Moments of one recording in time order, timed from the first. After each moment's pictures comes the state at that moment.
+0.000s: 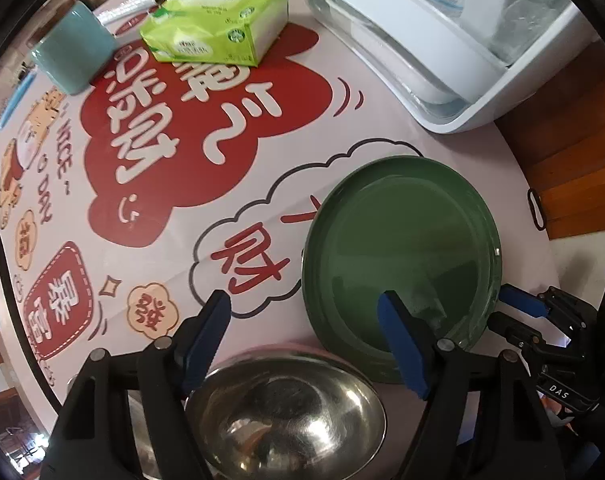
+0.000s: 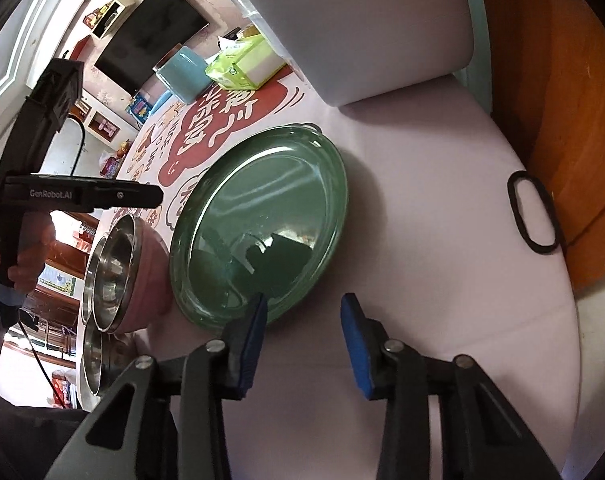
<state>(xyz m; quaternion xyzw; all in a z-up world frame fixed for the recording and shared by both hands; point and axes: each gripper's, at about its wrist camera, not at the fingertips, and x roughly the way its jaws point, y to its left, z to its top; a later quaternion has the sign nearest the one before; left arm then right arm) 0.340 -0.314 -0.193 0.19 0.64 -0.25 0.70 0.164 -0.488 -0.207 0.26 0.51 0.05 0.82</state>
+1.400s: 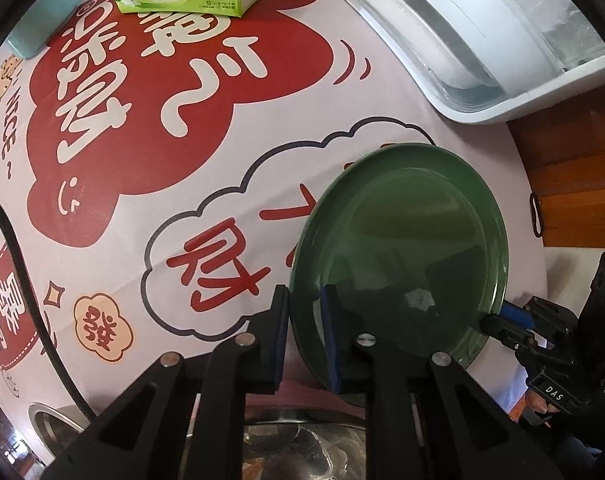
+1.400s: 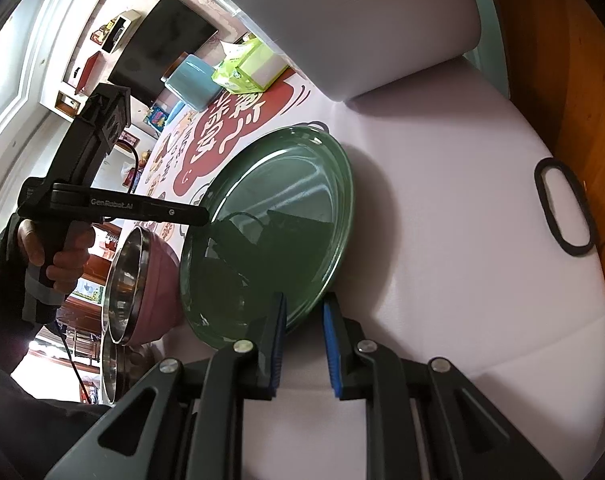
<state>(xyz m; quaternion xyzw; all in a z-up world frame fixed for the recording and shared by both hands) 0.366 -0.325 -0.241 0.15 0.69 -0.28 0.65 0.165 -0.496 -0.218 0.30 0.50 0.08 0.81</state>
